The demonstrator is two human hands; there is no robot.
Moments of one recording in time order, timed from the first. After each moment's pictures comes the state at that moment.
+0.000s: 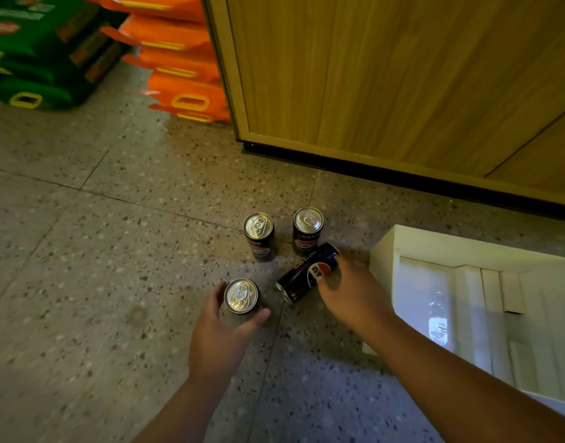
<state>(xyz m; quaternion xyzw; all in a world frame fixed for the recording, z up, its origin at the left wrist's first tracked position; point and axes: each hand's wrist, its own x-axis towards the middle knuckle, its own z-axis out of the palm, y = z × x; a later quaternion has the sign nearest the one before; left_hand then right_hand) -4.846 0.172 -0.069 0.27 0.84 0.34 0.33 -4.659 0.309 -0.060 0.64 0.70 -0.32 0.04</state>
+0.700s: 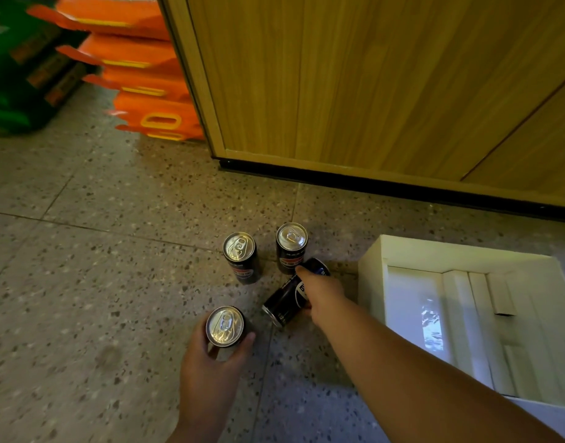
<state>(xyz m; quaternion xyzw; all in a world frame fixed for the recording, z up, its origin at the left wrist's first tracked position) -4.837 0.176 -0.094 0.25 0.78 0.45 0.37 -4.712 0.347 -0.121 0.75 0.16 -0.62 -0.19</state>
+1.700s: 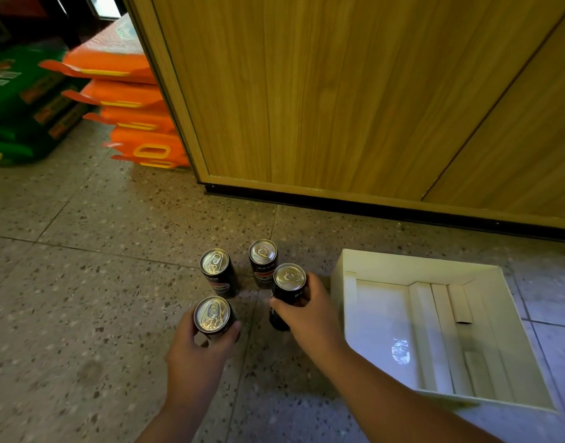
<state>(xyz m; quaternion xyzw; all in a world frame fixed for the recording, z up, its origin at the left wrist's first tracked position) -4.815 0.203 -0.055 0.31 0.76 0.47 0.31 -4.657 0.296 -0.044 0.62 0.50 -0.55 -0.27</state>
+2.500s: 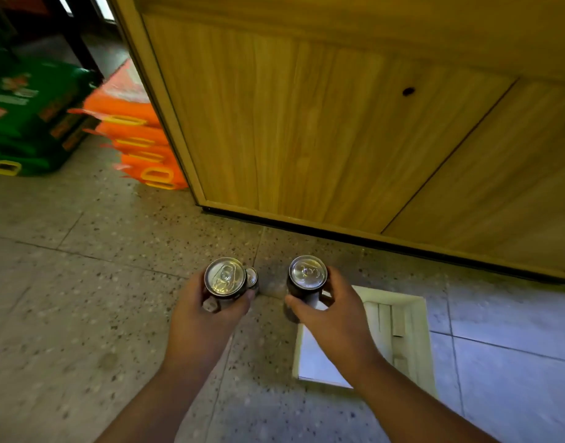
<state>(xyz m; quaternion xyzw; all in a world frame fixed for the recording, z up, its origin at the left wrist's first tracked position) -4.769 0.254 0.150 0.35 0.71 0.49 0.36 -4.584 0.308 0.145 0.60 0.57 -0.48 -0.28</state>
